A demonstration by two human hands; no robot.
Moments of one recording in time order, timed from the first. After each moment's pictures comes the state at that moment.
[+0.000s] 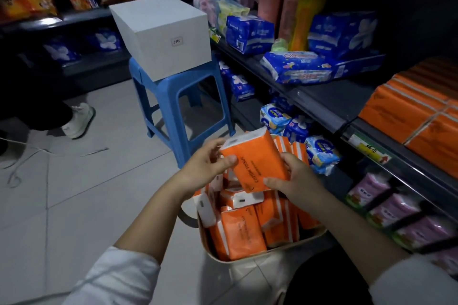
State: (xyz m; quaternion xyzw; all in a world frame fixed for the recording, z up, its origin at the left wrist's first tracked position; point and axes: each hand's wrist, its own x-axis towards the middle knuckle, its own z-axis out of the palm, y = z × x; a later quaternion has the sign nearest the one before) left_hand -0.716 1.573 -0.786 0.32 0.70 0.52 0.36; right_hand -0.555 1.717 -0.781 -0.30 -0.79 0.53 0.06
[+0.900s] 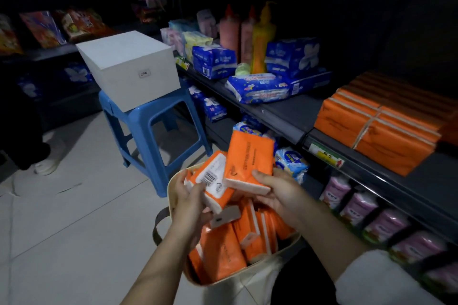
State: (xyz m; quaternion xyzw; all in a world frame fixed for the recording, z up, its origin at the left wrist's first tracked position) left_hand -0.653 1.594 -0.800 0.02 0.64 0.70 0.32; right_hand -0.541 1.736 -0.786 -0.38 -0.47 0.78 0.14
